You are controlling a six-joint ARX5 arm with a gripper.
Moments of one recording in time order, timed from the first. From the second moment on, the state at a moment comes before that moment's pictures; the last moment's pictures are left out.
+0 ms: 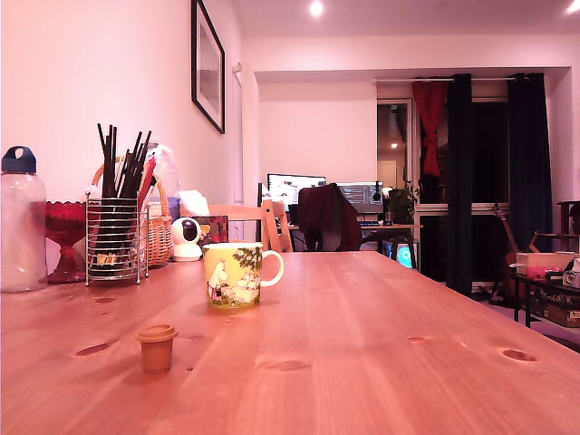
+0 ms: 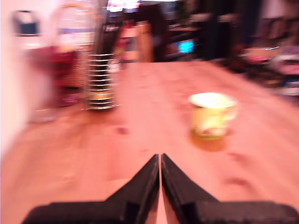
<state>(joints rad) 0.01 0.00 0.02 -0.09 0.28 -0.10</state>
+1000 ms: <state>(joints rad) -0.45 0.00 0.02 -0.23 0.20 -0.12</state>
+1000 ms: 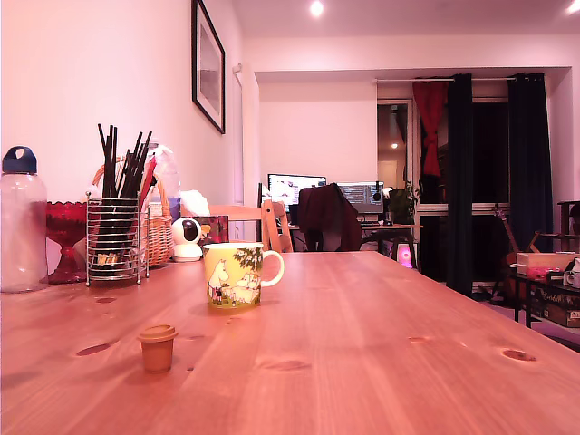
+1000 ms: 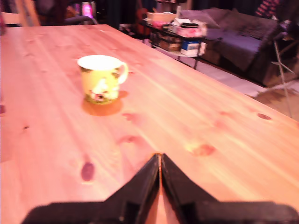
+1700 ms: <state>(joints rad) -0.49 0.20 0.03 -0.23 0.14 -0.15</state>
